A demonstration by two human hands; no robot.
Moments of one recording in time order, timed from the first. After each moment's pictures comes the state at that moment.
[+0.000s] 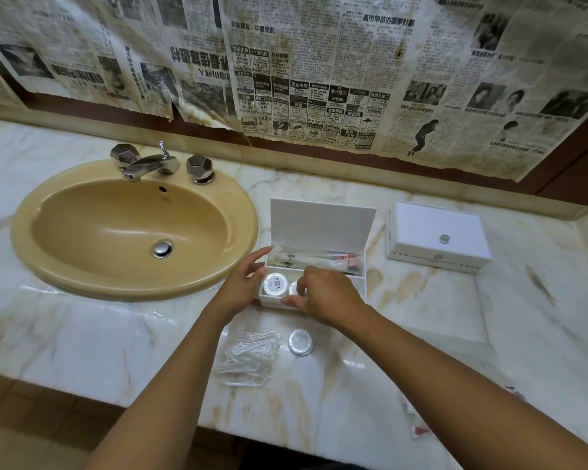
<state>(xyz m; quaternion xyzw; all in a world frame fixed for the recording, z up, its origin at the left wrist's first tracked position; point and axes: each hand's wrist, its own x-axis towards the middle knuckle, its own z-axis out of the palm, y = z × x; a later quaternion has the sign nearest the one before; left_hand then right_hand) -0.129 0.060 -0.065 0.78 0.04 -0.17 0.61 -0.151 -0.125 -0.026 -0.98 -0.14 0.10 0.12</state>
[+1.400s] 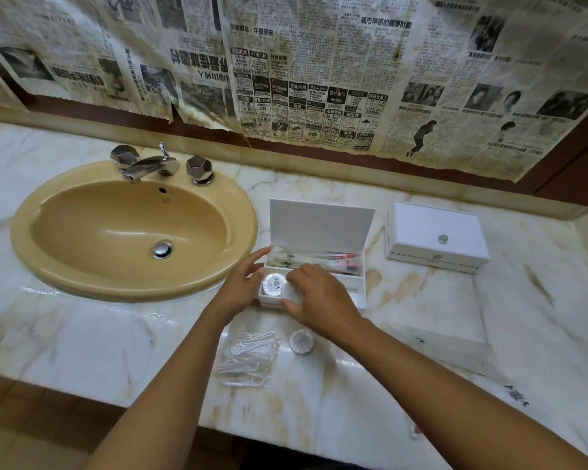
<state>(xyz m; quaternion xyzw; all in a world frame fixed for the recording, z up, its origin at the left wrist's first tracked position) -0.133 0.058 -0.058 0.78 0.04 -0.17 0.60 -0.168 -0.116 -0.030 -0.96 -0.19 -0.05 0.20</state>
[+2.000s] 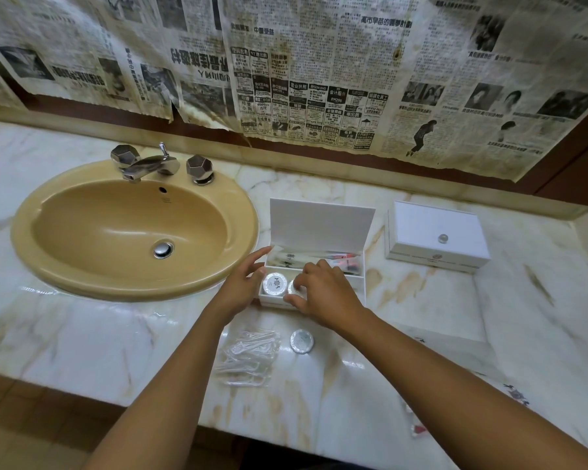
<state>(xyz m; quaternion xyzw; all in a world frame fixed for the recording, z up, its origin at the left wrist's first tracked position) -0.129 0.061 -0.068 0.78 0.03 -0.17 0.60 -0.152 -0.123 -0.033 -0.98 -0.16 0.05 0.12</state>
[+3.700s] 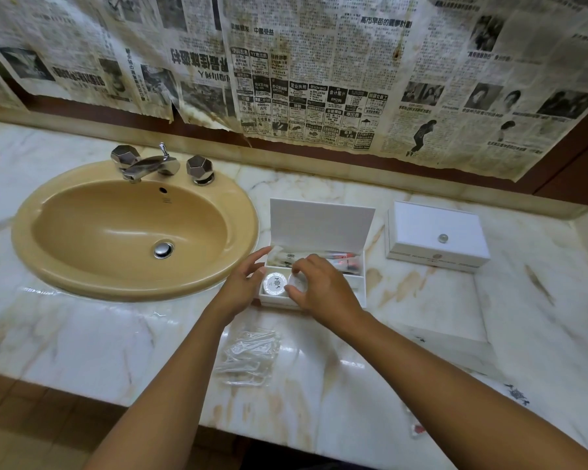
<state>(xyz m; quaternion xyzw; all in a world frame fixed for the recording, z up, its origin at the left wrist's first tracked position) -0.127 0.063 -0.073 0.77 0.03 -0.18 0.61 -0.157 -0.118 -0.035 -0.95 -0.14 -0.06 0.28</state>
